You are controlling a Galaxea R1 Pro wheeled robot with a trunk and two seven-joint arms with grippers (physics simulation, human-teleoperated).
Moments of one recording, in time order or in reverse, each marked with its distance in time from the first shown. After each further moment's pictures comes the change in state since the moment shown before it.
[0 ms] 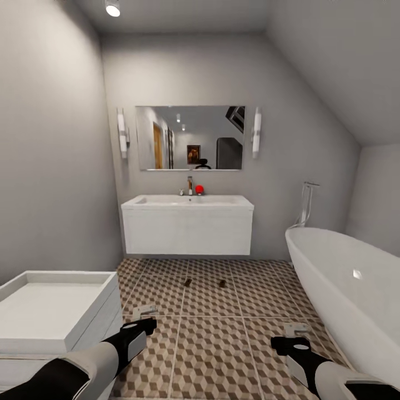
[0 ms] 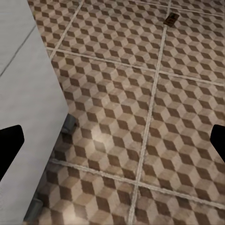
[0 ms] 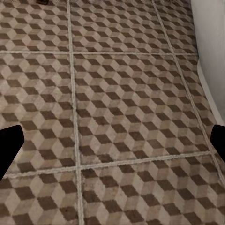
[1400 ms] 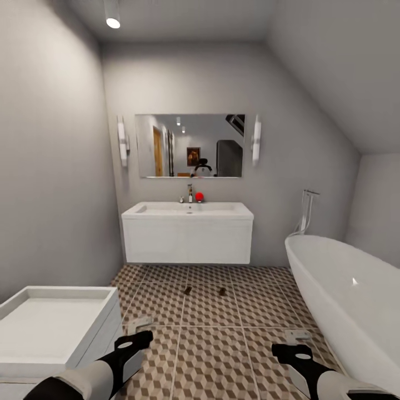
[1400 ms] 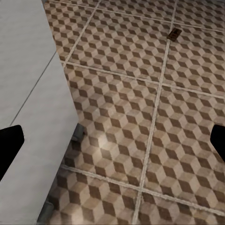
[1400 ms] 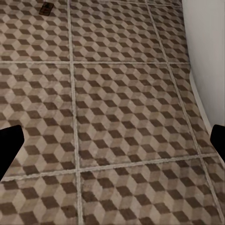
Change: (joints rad) left arm 0.079 0.010 -0.001 -0.001 -0.005 -0.109 0.001; right arm 0.036 0.001 0.001 0.001 0.001 -0.033 -0.002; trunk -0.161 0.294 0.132
